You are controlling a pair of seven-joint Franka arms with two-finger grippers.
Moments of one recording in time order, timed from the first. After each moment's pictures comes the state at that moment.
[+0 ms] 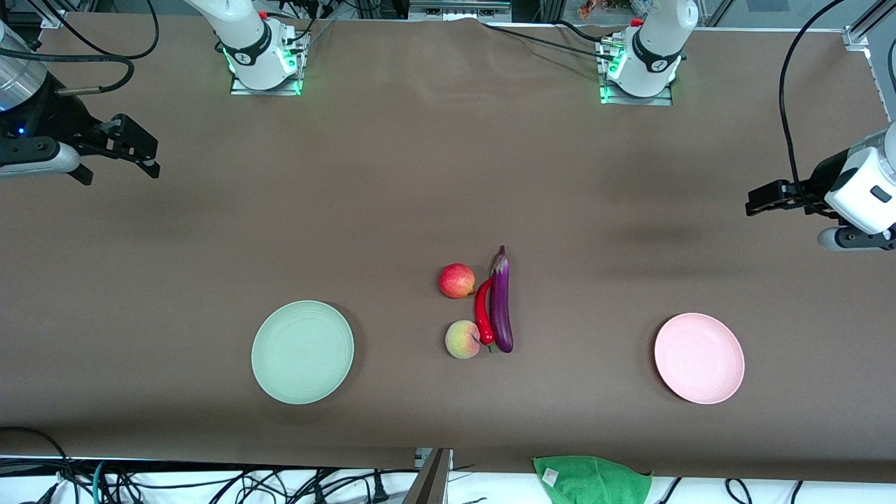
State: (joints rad) left arm 0.13 0.19 -0.14 -1.46 0.02 1.51 -0.07; right arm 0.16 0.02 -0.02 -1.52 0.00 1.64 0.01
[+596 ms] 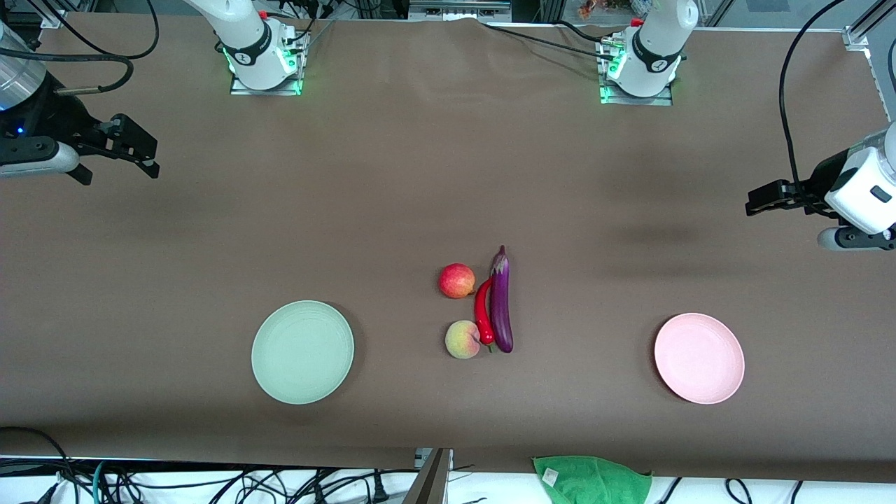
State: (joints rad) left arm 0.13 0.19 -0.14 -1.46 0.02 1.51 -0.07; right arm 0.16 0.02 -0.03 -1.52 0.00 1.64 0.01
